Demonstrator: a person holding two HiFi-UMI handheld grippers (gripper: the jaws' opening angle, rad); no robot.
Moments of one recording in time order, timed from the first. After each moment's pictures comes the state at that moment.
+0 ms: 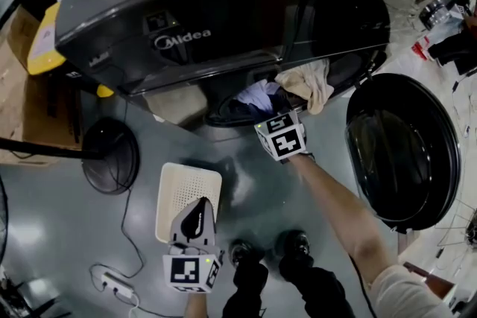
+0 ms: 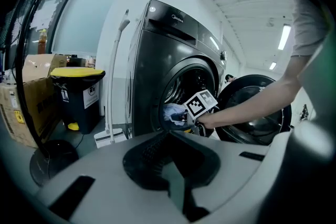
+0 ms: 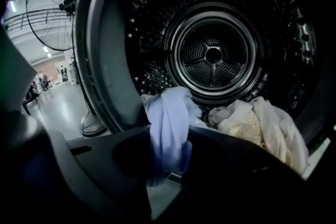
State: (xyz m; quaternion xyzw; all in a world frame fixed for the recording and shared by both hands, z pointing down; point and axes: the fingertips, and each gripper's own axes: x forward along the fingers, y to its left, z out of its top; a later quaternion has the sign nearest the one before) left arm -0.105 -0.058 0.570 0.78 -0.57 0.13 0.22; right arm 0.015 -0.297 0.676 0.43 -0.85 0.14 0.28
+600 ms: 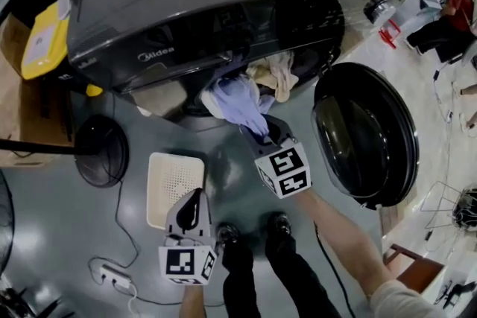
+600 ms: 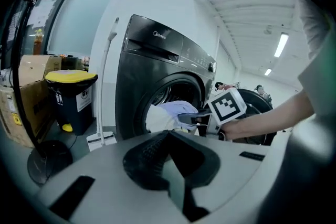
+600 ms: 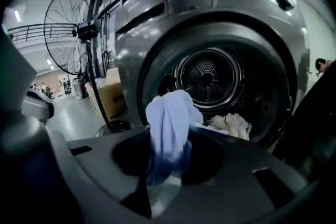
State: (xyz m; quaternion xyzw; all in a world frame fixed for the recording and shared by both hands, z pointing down) left arm -0.059 -0.035 0.493 0.80 -0.55 0.11 0.23; right arm 0.059 -0.181 0.542 0.43 -0.86 0.14 0.22
